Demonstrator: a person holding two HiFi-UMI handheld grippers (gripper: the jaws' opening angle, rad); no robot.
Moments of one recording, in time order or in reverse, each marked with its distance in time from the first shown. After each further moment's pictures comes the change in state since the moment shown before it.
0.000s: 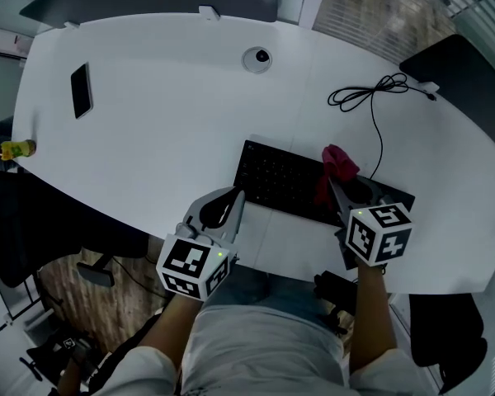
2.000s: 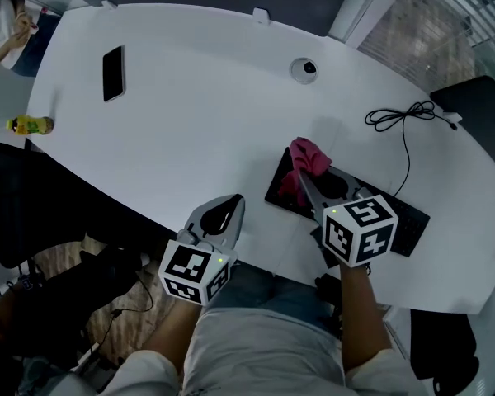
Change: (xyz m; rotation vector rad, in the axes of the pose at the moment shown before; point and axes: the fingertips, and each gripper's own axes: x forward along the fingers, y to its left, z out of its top) left arm -0.055 0.059 -0.012 -0.053 -0.031 0.088; right arm 0.059 0.135 0.047 -0.104 -0.034 0.203
